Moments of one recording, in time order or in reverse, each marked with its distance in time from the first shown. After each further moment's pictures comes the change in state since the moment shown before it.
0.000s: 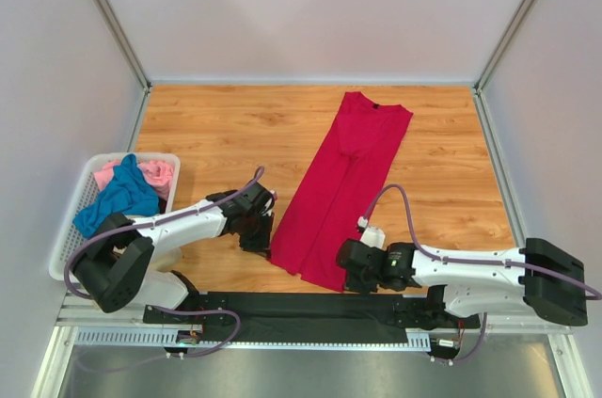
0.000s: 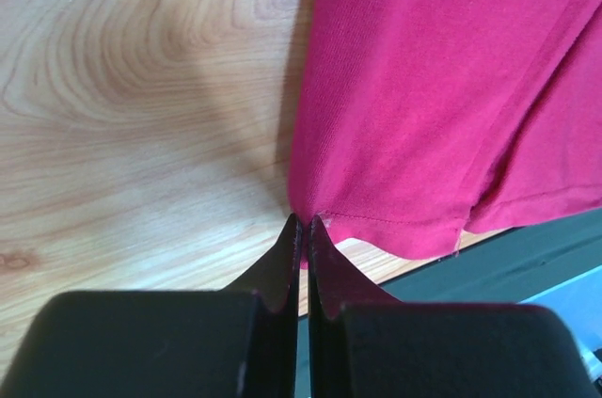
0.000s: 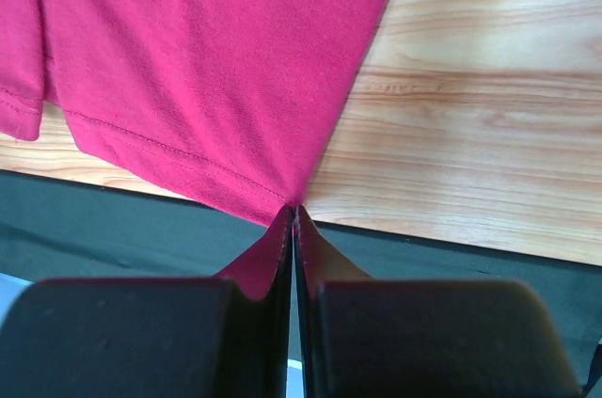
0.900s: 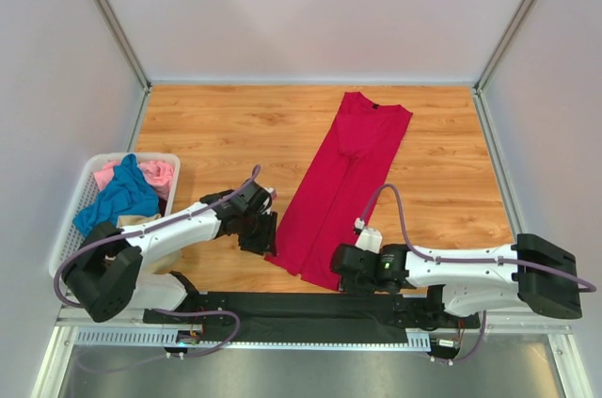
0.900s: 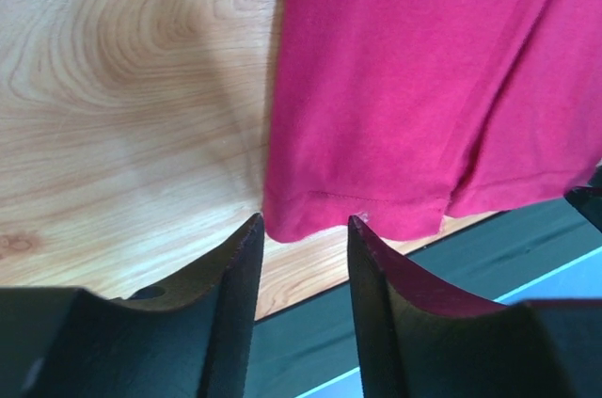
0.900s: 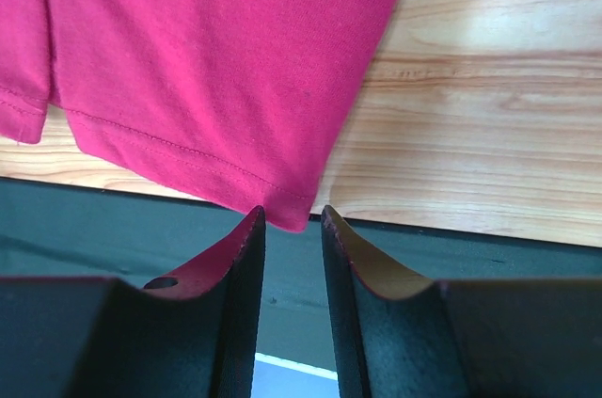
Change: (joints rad) left arm -0.005 -0.086 0.000 -0.026 -0.001 -0.001; right arm 0.060 0.047 0.046 -0.040 0.054 0.059
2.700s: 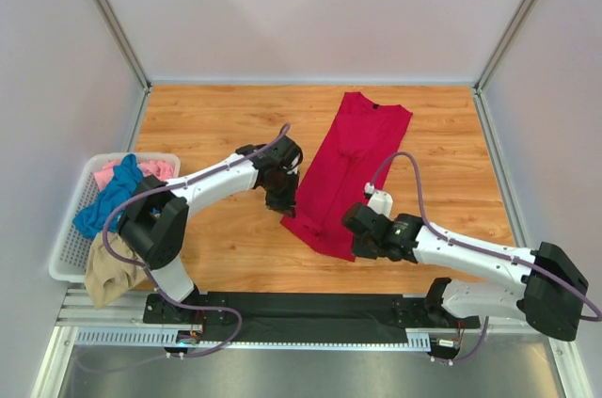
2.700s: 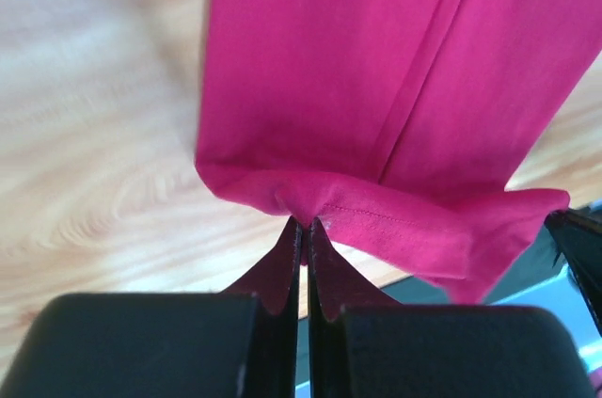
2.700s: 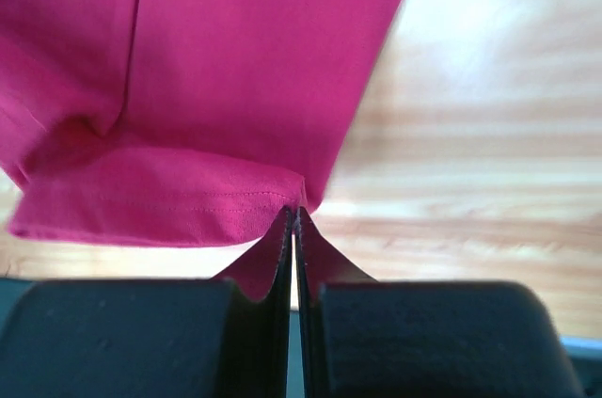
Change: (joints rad) left arm 0.021 0.388 0.515 -0.179 -0.020 0.013; right arm -0.294 -0.033 0.124 -0.091 0.086 -0.350
